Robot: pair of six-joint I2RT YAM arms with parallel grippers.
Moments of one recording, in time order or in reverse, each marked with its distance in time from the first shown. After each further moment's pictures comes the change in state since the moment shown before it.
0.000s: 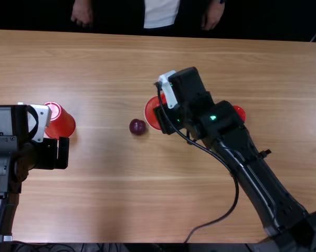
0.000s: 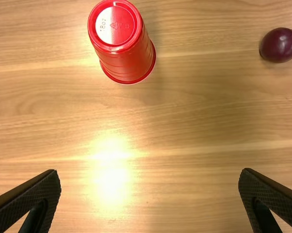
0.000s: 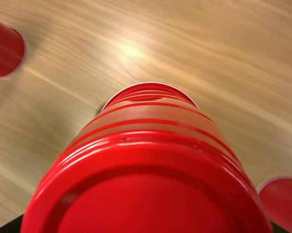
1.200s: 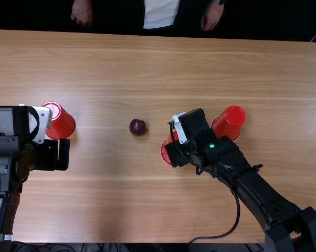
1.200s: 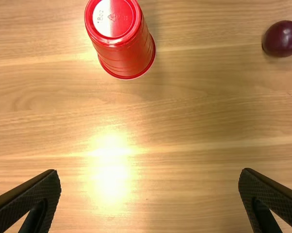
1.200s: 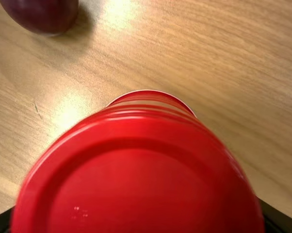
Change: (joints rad) left arm 0.000 0.000 -0.018 -0.001 0.000 -0.001; right arm -0.037 -0.090 -0.568 0.330 0.000 0.003
